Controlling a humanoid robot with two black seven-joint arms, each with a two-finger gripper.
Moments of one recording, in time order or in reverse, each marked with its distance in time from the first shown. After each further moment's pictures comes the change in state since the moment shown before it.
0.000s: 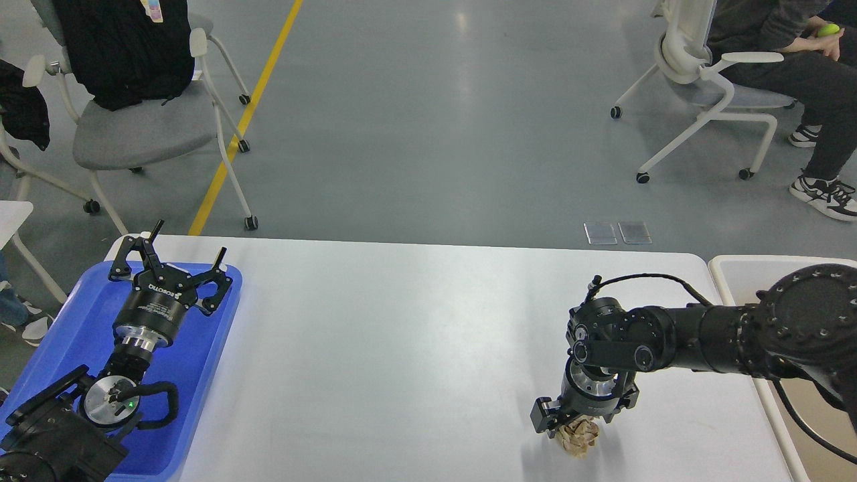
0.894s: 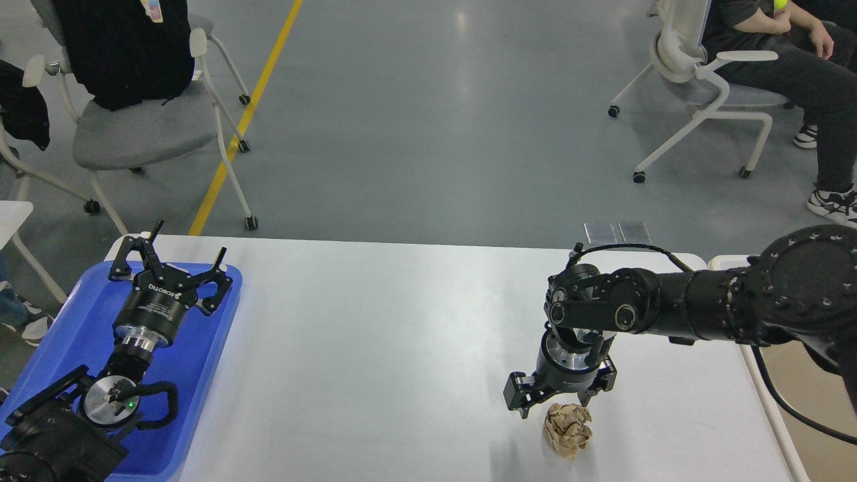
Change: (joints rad) left arm 0.000 0.000 0.000 0.000 0.000 0.000 0.000; right arm 0.127 0.035 -0.008 0.048 0.194 0.037 -0.064
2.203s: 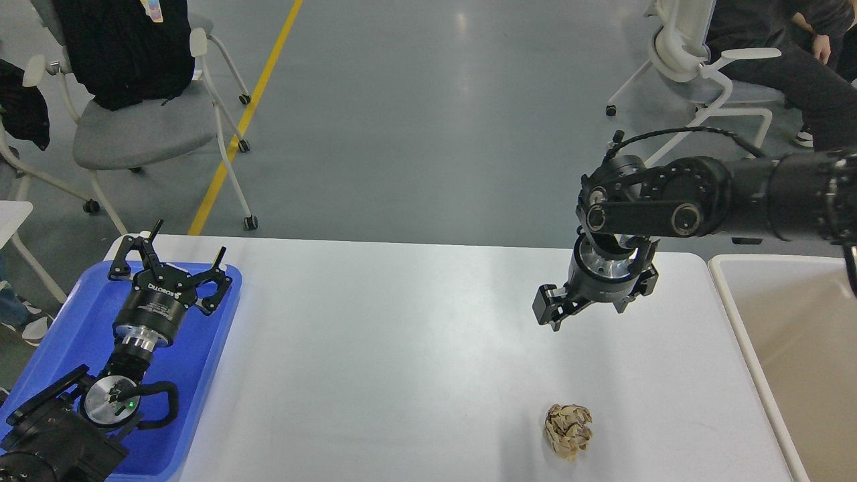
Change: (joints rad) left arm -0.001 0.000 0.000 0.000 0.000 0.000 0.000; right arm 0.396 -0.095 -0.118 0.193 0.065 0.016 0.000
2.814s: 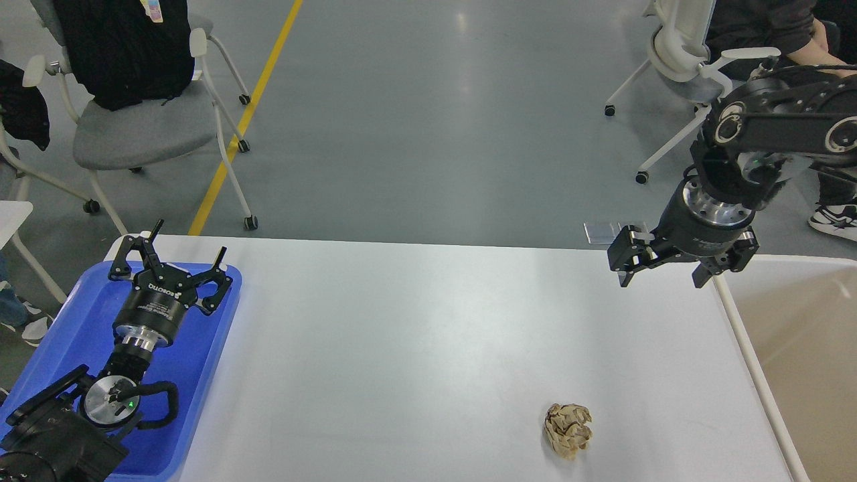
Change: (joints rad) left arm 0.000 0.000 0.000 0.000 0.000 0.000 0.000; right arm 0.142 -0.274 -0.063 0.033 0.149 0.102 -0.006
